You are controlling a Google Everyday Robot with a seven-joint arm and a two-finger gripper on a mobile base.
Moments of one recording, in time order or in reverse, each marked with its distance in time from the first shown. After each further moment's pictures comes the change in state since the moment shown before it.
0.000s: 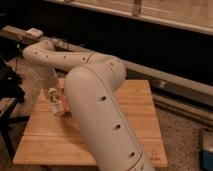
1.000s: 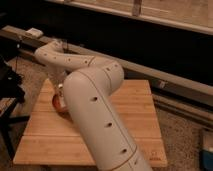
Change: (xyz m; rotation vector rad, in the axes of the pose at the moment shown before) arm -0.037 -0.052 0.023 0.052 -0.076 0.132
